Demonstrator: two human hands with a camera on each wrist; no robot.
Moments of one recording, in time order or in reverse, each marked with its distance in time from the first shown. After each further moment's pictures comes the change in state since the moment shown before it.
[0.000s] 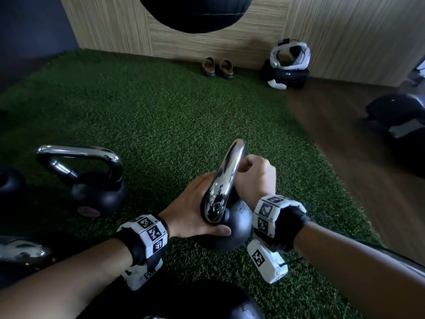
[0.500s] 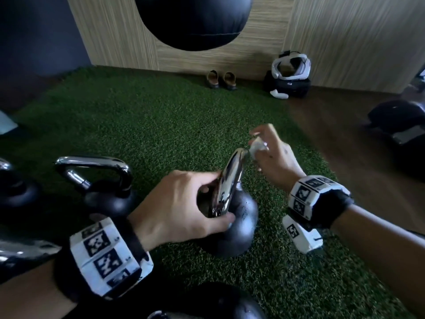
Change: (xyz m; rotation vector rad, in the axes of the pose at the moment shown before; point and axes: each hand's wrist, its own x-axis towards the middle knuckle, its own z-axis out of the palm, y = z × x) left_hand -0.041 0.111 -0.069 0.316 0.199 0.072; right_hand 0.041 -0.015 -0.069 0.030 -0.253 -0.425
